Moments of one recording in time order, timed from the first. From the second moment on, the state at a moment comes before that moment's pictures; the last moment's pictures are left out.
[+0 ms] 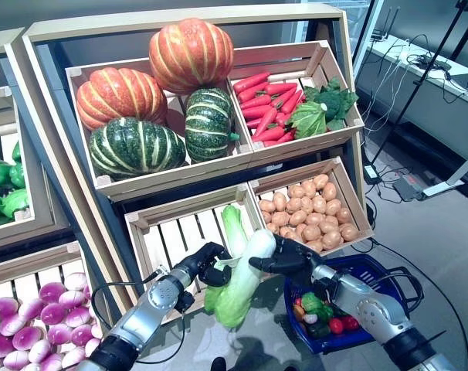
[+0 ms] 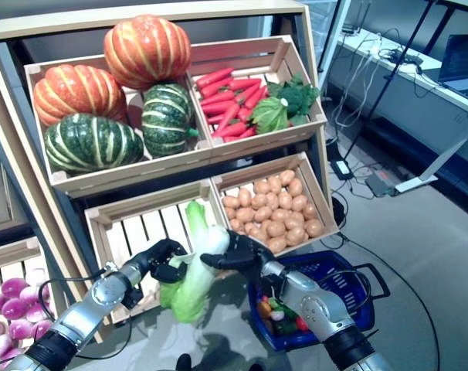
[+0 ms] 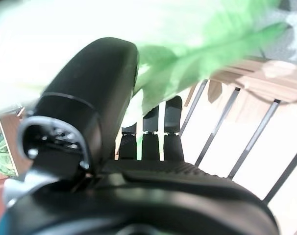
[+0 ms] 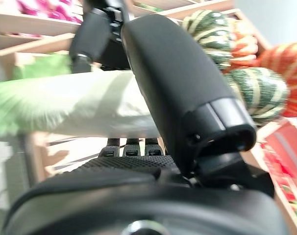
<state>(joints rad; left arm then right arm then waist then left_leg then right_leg) -0.11 0.56 -0.42 0.20 0.08 0.14 -0.11 -0.16 -0.46 0.41 0.08 0.89 0.41 0.16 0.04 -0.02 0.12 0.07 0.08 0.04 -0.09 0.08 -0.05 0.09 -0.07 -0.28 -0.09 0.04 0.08</state>
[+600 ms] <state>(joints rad) -0.11 0.59 -0.43 0.17 0.22 0.10 -0.10 -0.16 -0.46 0.41 0.10 0.87 0.43 0.18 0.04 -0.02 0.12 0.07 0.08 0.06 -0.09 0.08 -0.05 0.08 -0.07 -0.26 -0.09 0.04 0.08</state>
